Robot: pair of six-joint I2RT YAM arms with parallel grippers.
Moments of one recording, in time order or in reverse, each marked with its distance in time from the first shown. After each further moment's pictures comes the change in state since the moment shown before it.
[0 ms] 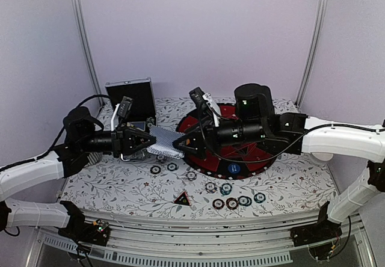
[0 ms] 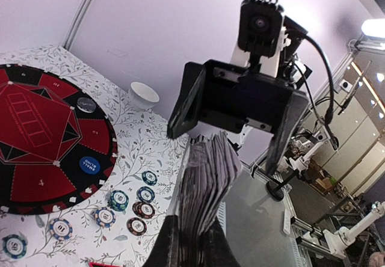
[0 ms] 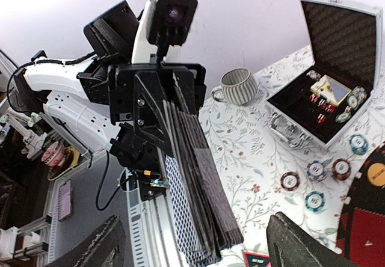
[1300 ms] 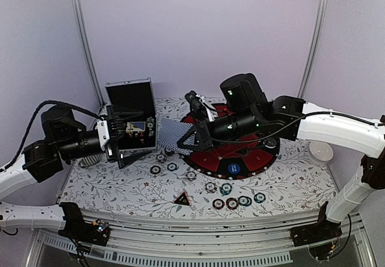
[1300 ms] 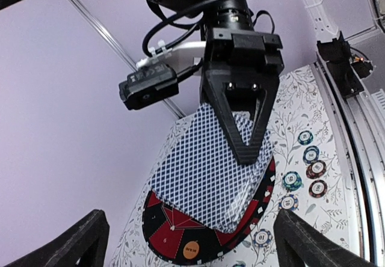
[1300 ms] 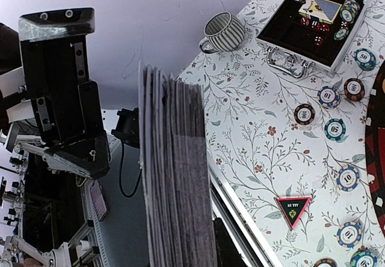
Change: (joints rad) left arm -0.298 -0.246 0.203 -0.513 -0.608 1.251; right arm 0.006 0.100 0.227 -0.341 -0.040 0.254
